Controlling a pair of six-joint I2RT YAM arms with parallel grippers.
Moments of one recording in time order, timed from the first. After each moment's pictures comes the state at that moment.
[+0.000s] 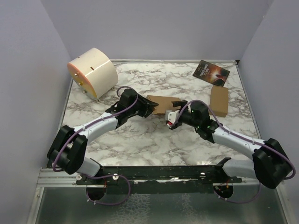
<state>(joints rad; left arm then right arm) -0.57 1.44 0.84 0.06 0.20 -1.54 0.62 1.22 0.58 0.24 -0.30 -1.03</state>
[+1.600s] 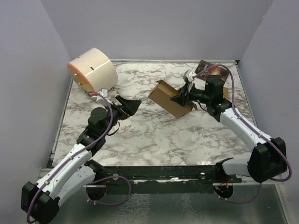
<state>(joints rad) -0.53 0.79 0.58 0.13 -0.02 -0.97 0.37 1.26 0.91 0.08 -0.66 -0.29</state>
